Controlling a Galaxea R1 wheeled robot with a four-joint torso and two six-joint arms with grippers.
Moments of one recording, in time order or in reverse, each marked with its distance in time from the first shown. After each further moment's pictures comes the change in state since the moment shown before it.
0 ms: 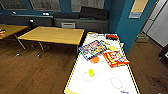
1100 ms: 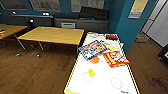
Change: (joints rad) left arm -0.144 -0.704 0.919 -0.002 -0.029 -0.007; right arm -0.600 0.515 -0.070 -0.219 0.480 -0.102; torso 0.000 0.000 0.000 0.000
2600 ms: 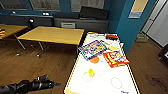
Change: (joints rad) left arm -0.857 -0.298 0.344 -0.066 0.423 -0.425; right arm -0.029 0.085 -0.068 -0.060 0.034 -0.007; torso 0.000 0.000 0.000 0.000
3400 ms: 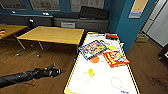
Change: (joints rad) left arm -0.118 0.239 -0.276 -0.016 0.037 -0.213; right arm 0.030 0.026 0.001 -0.005 -0.006 0.000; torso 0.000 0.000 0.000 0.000
